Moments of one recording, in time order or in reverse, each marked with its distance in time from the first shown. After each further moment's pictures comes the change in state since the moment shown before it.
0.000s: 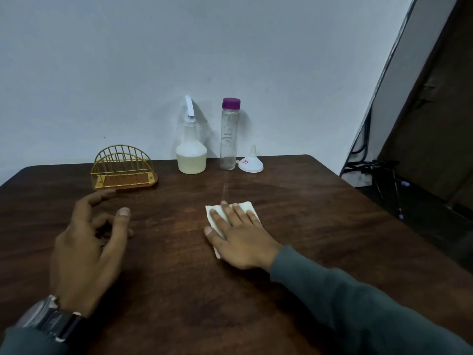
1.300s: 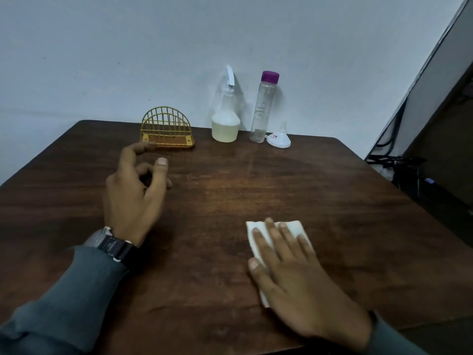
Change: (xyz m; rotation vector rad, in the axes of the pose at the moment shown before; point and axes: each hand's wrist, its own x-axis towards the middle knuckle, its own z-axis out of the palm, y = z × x) left_hand -0.014 0.006 -0.031 -0.110 0.085 -0.027; right_hand -0.166 -0.040 0.033 -0.090 0.008 -0.007
